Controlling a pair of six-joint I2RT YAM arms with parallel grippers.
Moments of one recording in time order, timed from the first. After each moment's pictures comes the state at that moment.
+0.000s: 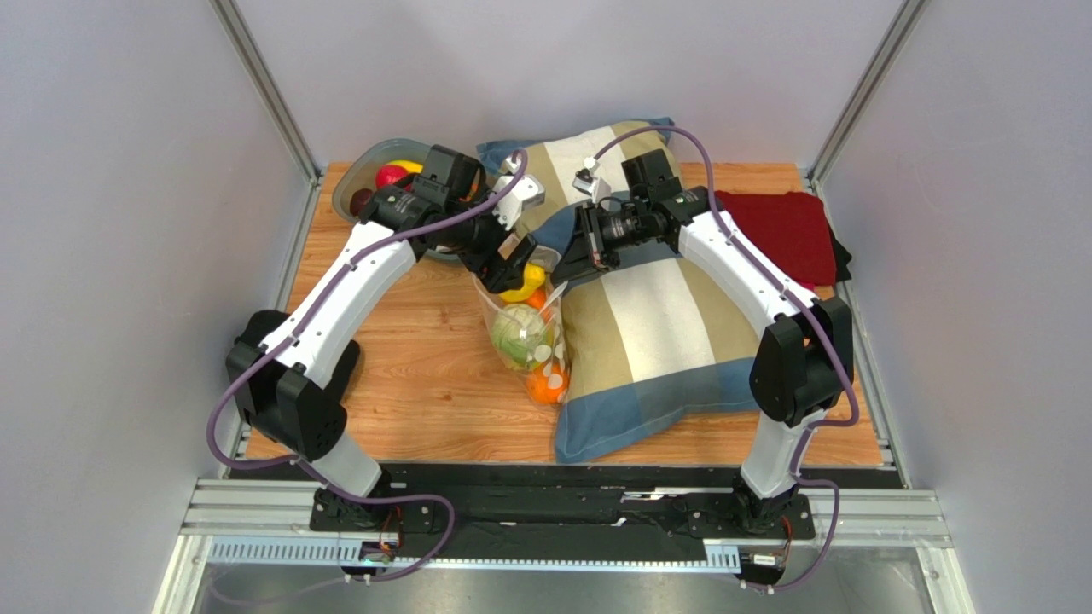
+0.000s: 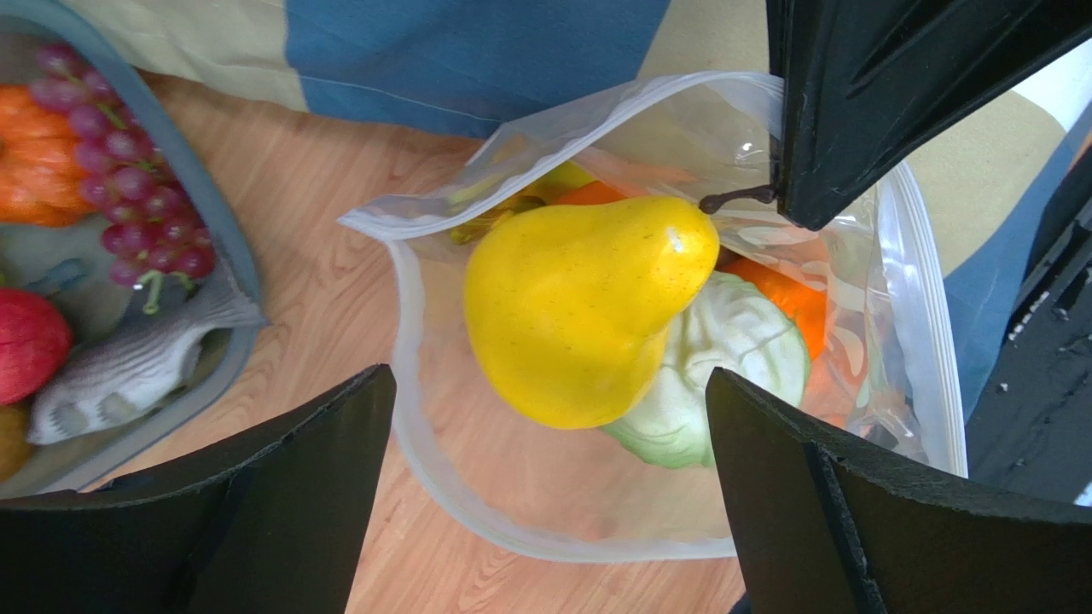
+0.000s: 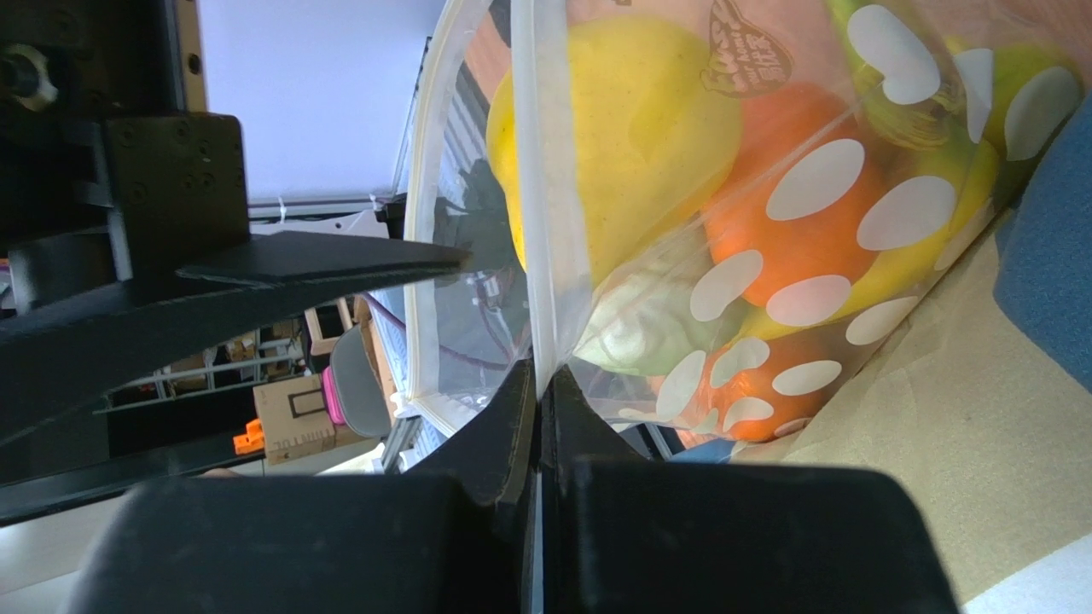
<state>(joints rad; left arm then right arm) -0.47 1.60 1.68 -0.97 0.37 0.38 0.44 1.82 1.67 -0.71 -0.96 0.41</state>
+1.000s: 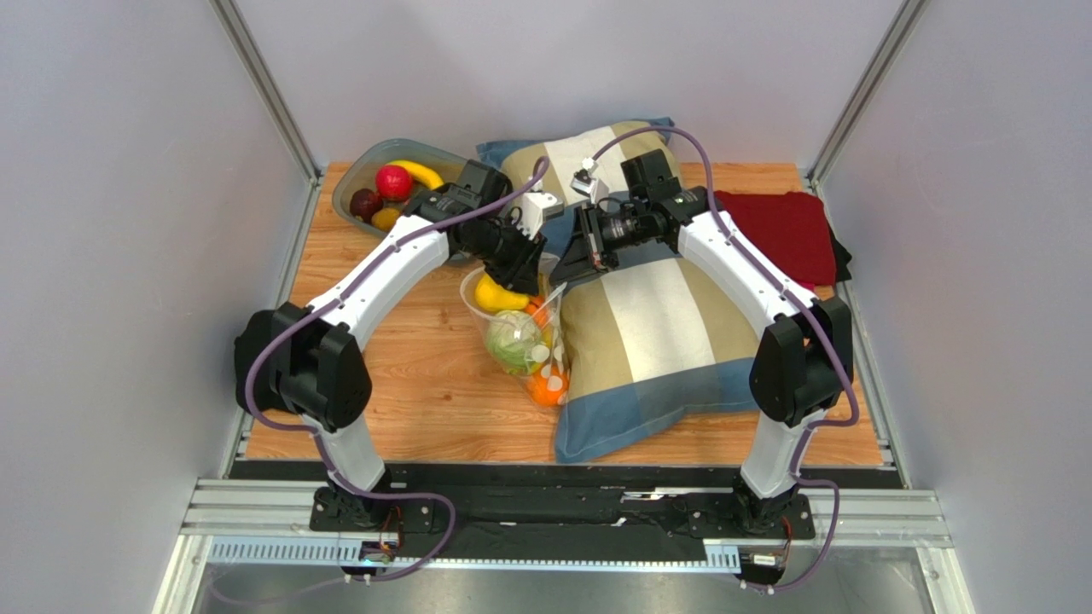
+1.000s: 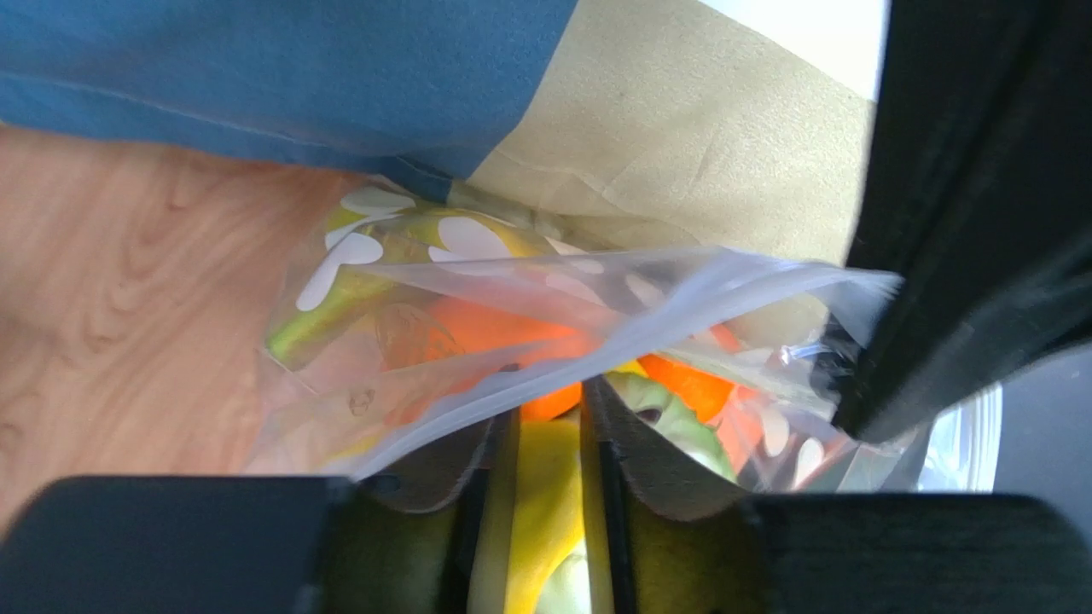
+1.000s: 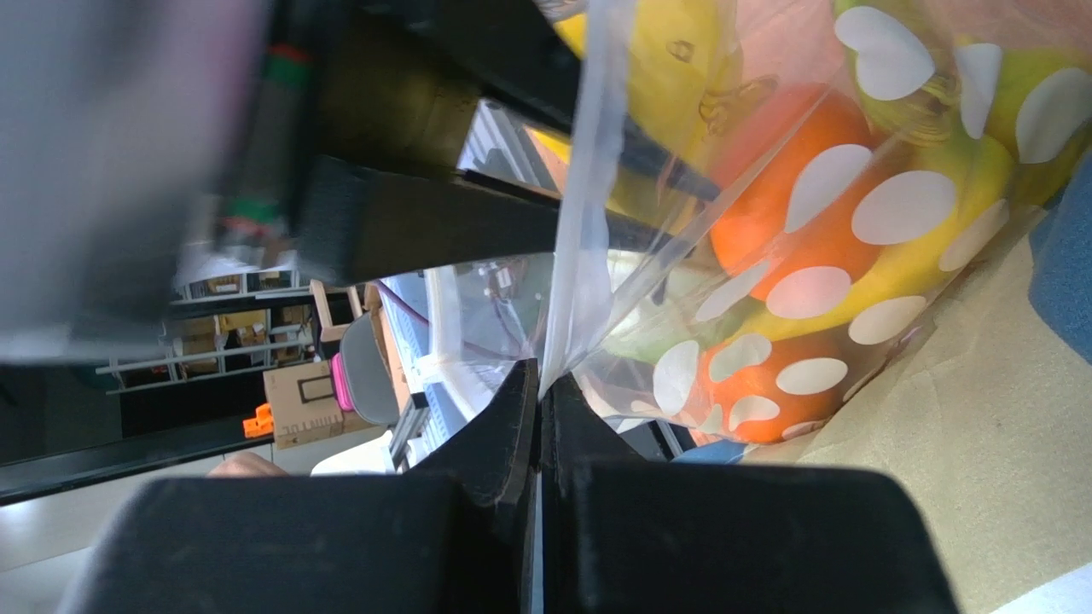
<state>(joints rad) -0.49 1.75 1.65 -0.90 0.56 0.26 0.44 1.82 1.67 -0.72 -1.00 0.41</state>
